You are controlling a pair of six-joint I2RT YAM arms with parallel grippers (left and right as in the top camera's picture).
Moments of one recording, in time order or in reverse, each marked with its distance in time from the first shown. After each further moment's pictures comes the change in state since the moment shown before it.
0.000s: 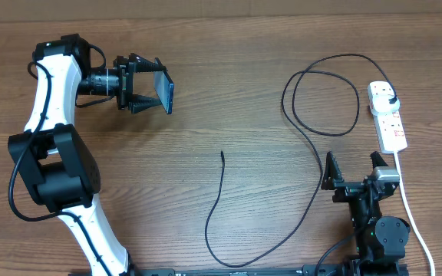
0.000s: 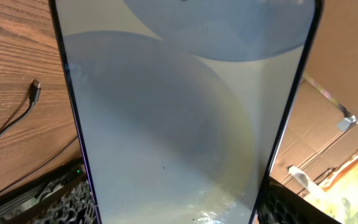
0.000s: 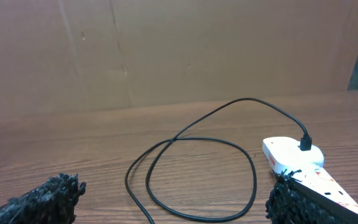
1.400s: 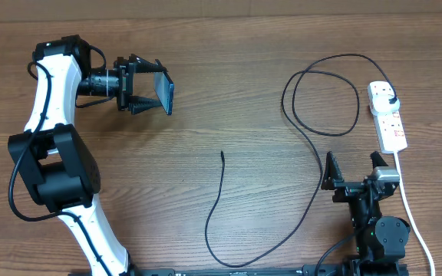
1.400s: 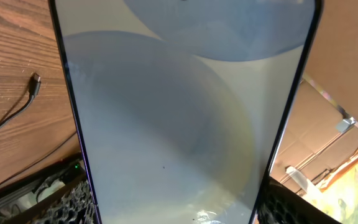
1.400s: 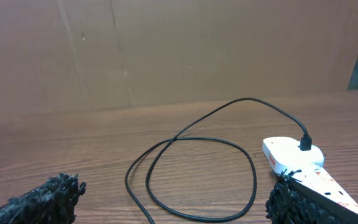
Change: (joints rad) left arm 0.000 0.000 0.000 -0.030 0.000 0.000; right arm 0.000 0.000 0.000 0.000 0.000 0.000
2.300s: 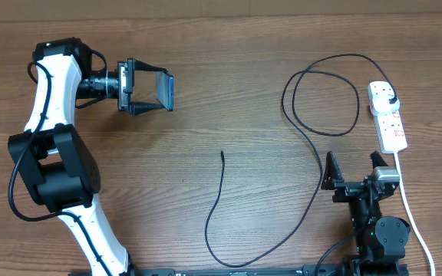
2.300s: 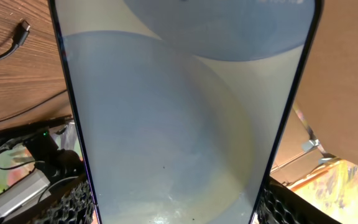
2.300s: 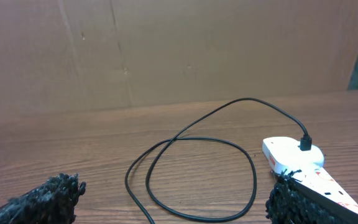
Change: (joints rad) left arm 0.000 0.000 0.000 -0.076 0.030 -0.169; right arm 0.000 0.000 0.000 0.000 0.000 0.000
